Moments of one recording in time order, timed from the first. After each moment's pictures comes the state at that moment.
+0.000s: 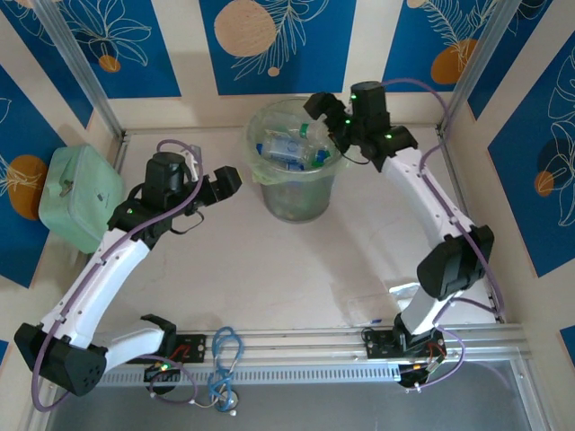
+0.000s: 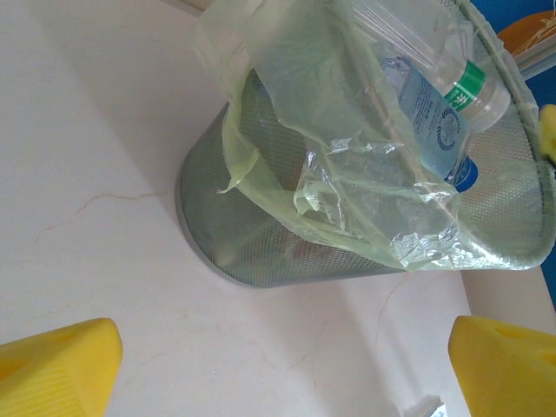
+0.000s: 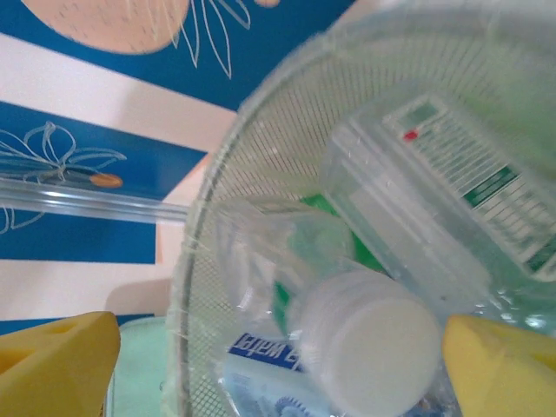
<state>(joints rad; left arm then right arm) -0.40 1.11 1.16 -0.60 0.17 -0.68 0.34 1.62 1.74 -0.55 -0.19 0.97</state>
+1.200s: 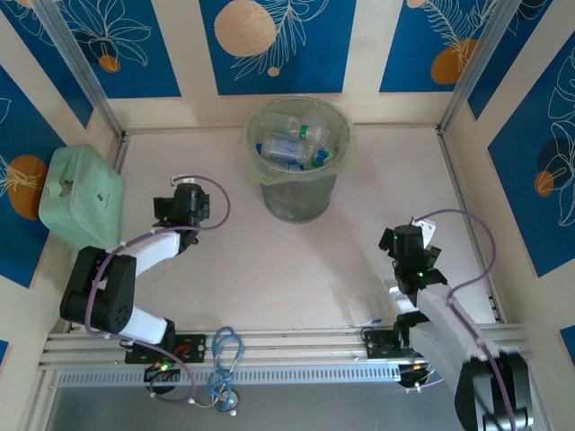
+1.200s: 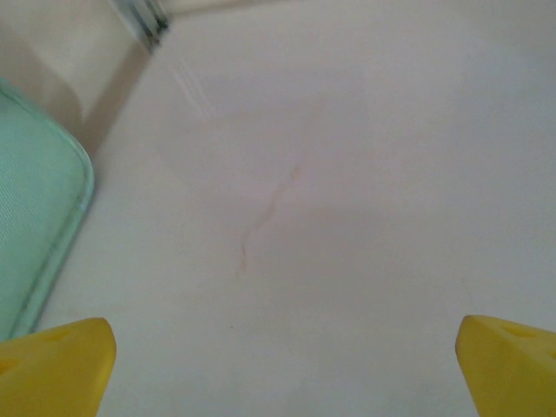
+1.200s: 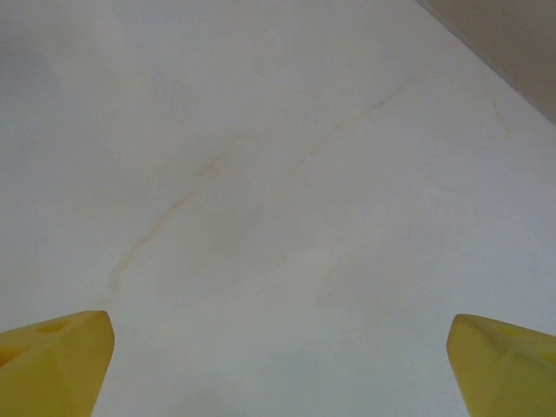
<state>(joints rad) -0.24 1.46 0.67 0.20 -0.56 -0.07 0.14 0.86 0.29 -0.17 0.49 0.38</state>
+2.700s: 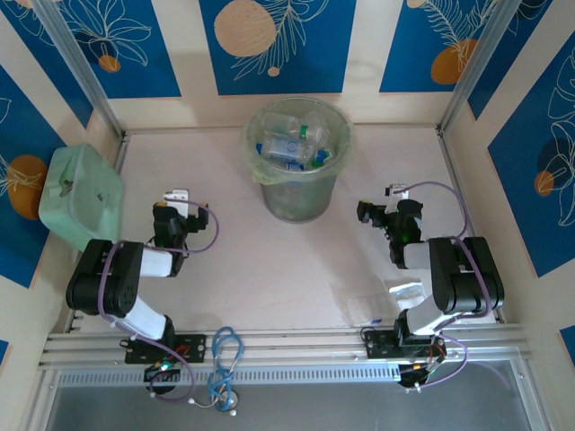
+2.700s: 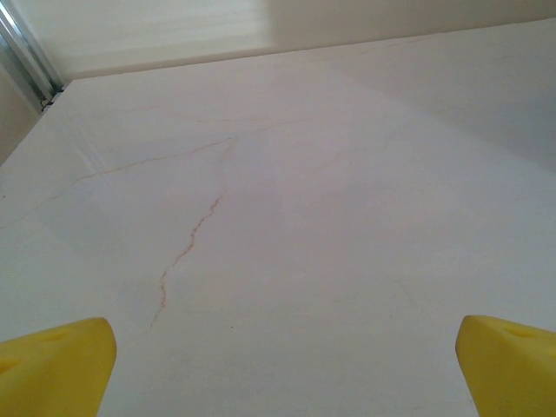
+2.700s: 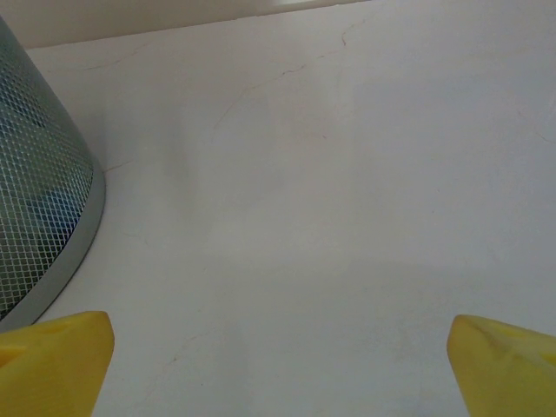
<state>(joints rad) -0.09 1.56 0.37 0.85 -0.13 0.06 0.01 1.53 0.39 0.71 -0.10 0.11</state>
